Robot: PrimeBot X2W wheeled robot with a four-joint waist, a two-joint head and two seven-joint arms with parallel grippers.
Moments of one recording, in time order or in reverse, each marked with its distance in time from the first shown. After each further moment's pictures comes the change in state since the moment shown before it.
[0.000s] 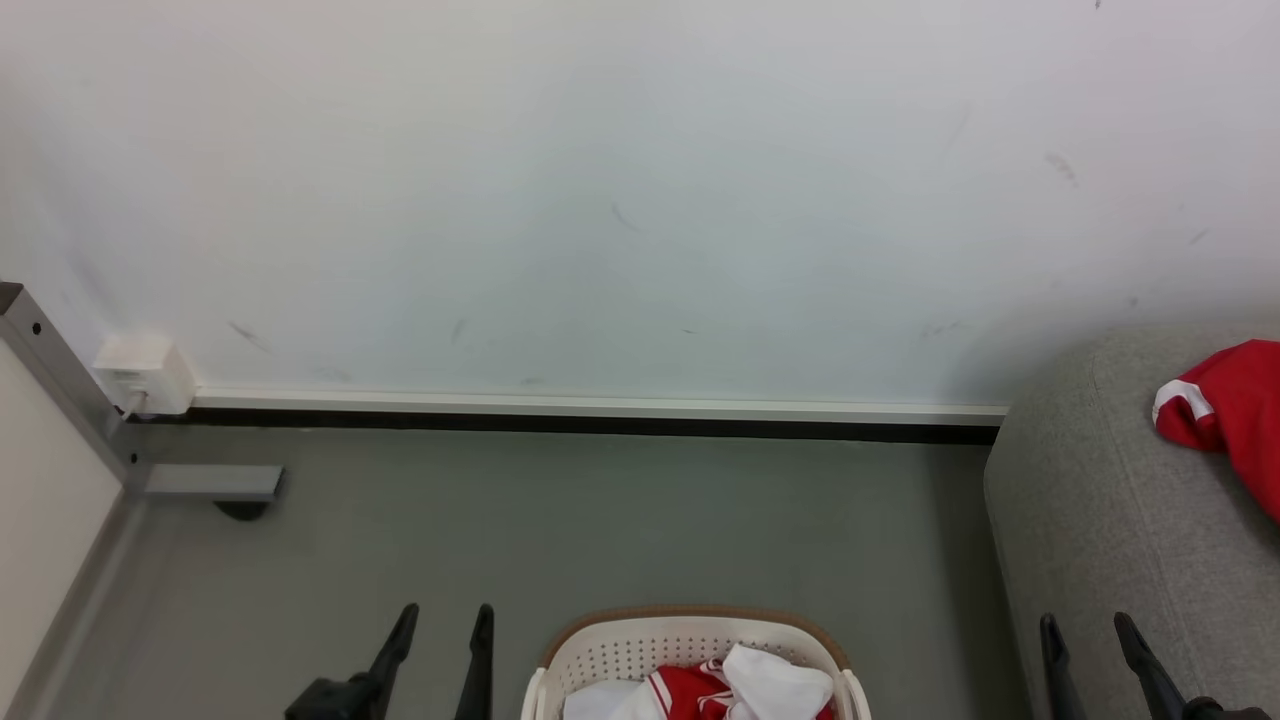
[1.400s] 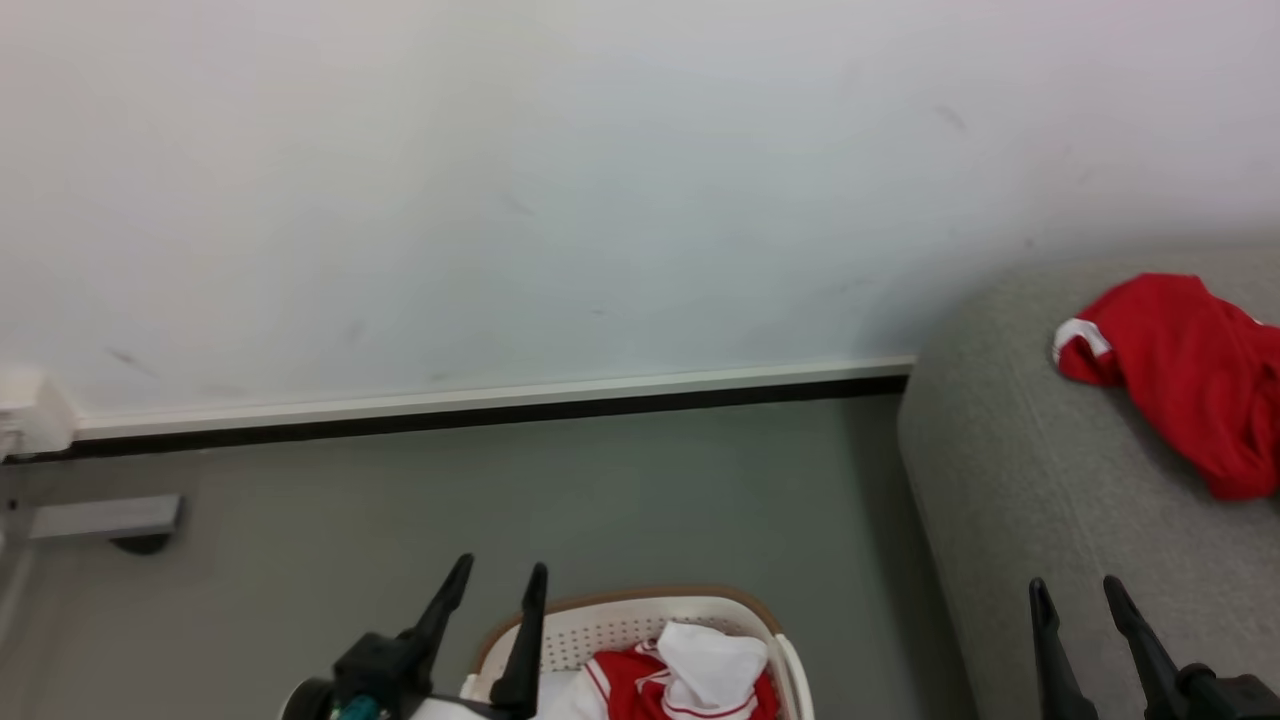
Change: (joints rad) left arm -0.051 -0.104 0.086 0.033 0.145 -0.163 0.000; right arm -0.039 0.000 0.024 -0.006 0.014 0.000 0.000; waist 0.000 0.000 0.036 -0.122
